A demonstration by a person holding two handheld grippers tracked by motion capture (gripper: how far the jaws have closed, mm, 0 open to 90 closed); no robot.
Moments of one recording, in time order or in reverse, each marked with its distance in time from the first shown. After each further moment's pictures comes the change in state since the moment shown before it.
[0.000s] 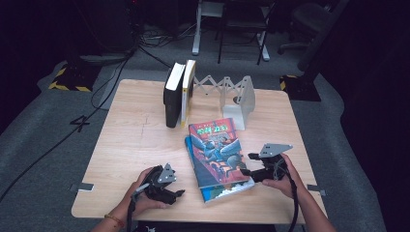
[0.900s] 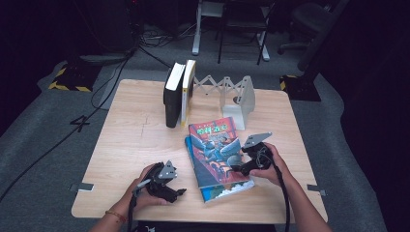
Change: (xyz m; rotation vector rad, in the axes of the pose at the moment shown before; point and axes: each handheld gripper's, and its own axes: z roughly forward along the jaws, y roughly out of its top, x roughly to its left) left arm 0.009 0.004 0.007 -0.004 -0.029 0.014; right arm -0.013 0.026 0.037 0.137 0.017 -0.017
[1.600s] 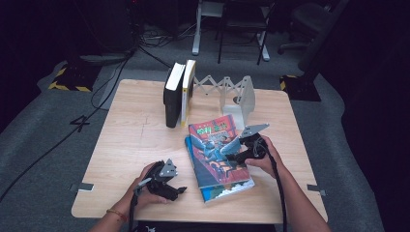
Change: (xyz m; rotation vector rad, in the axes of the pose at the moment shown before) left arm 0.004 0.004 0.003 -0.001 0.021 -0.024; right arm -0.026 0.018 0.019 -0.092 0.051 0.031
